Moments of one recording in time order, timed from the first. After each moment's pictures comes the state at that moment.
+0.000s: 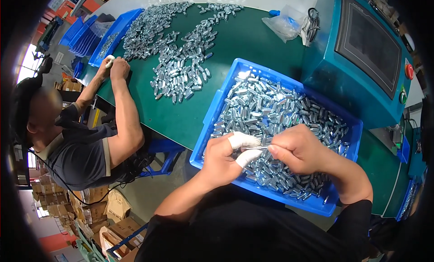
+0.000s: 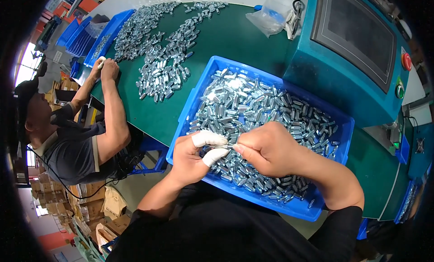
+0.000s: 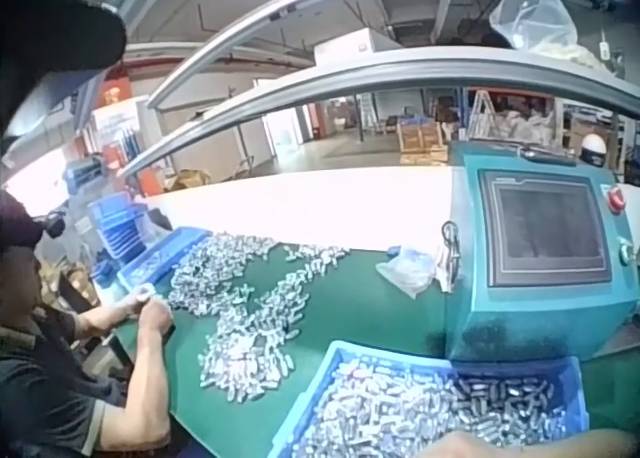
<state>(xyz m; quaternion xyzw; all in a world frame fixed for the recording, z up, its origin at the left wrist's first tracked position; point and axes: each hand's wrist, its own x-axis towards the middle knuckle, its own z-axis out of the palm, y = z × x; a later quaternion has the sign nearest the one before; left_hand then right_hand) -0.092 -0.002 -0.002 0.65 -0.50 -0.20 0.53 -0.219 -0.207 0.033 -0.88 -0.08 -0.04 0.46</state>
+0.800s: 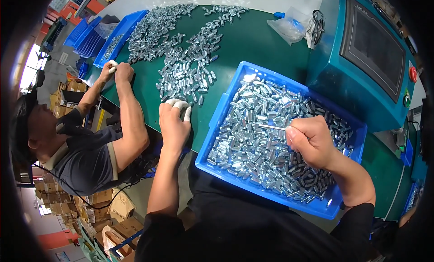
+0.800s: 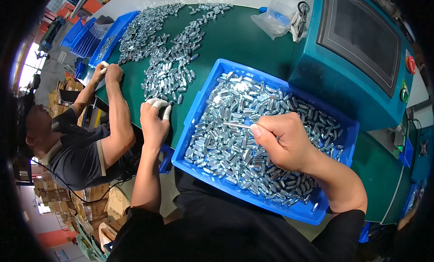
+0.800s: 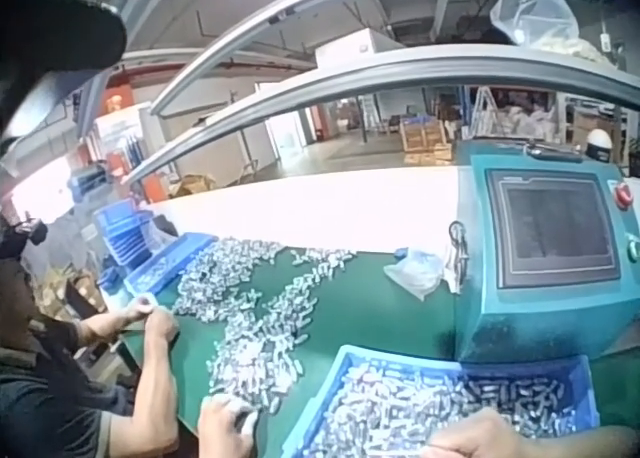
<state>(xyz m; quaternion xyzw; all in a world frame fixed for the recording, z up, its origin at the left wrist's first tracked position) 0.036 0.035 -0.039 0.87 -0.39 0.20 0.24 -0.219 -0.217 0.036 -0.85 0.01 -0.13 0.51</state>
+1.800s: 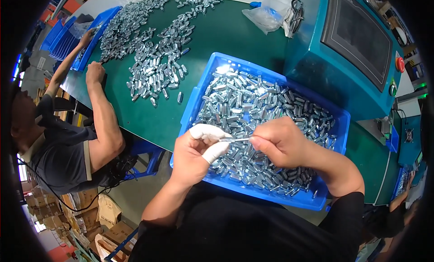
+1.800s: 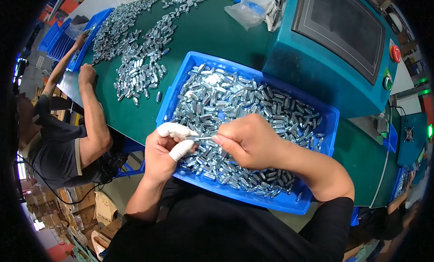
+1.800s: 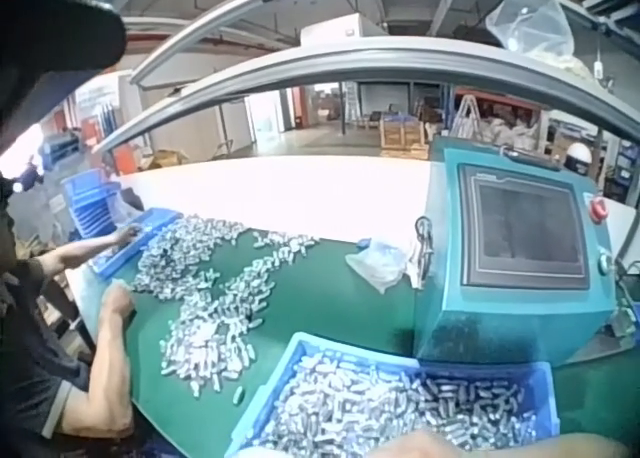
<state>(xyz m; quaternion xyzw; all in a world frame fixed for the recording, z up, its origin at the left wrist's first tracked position) -0.089 0.001 -0.005 0.54 -0.24 -0.35 0.73 -0.215 -0.207 0.022 -0.87 -0.06 -0.08 0.47</state>
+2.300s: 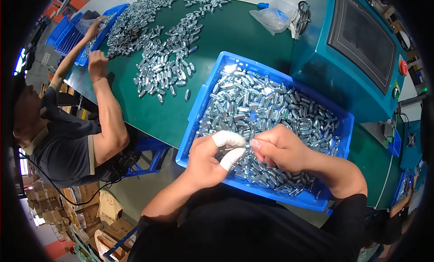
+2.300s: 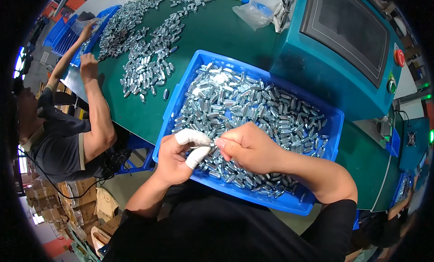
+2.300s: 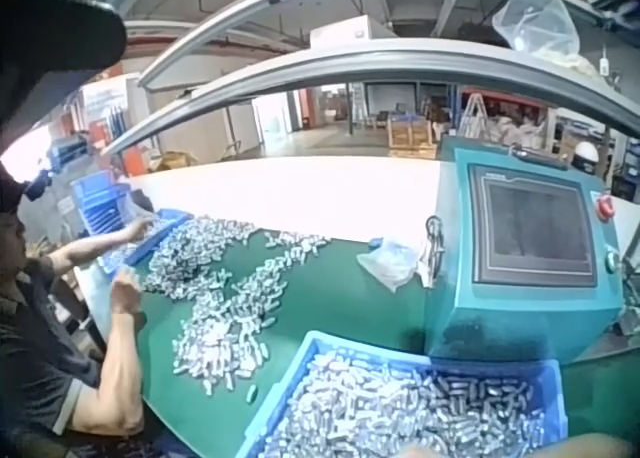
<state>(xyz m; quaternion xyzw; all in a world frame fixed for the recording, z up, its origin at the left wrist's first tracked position) -0.095 0.003 0.001 0.64 -0.42 -0.27 0.57 -0.217 -0.190 0.034 -0.71 0.10 0.15 0.68</state>
